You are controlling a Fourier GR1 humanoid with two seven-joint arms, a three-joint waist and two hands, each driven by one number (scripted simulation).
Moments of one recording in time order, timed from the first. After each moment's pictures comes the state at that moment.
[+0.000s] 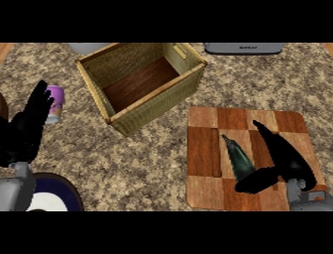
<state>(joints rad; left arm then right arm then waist) -0.17 0.27 0.07 -1.49 0.04 0.13 0.15 -0.10 -0.29 0.25 -1.70 0.42 0.19 0.86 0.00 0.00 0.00</state>
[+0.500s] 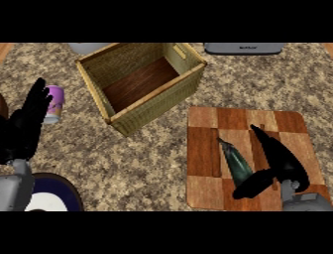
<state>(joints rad) -0.18 0.25 0.11 -1.48 0.02 0.09 0.15 -0.08 -0.23 0.23 -1.64 0.52 0.23 0.81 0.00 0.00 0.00</state>
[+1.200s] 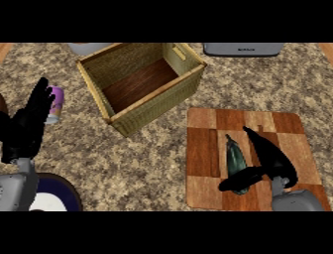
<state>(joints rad) -0.19 0.22 0.12 -1.48 -0.02 0.09 0.17 -0.10 -0.18 0.20 -1.53 0.58 0.25 0.71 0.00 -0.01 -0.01</state>
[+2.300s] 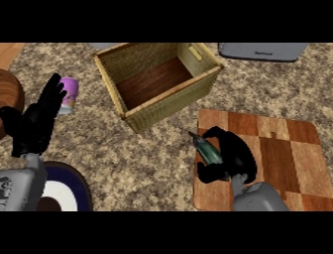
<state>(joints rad) -0.23 0.20 0.09 -1.47 -0.02 0.06 0.16 -0.20 -0.06 0.38 -1.50 0.66 0.05 0.79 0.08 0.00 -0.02</state>
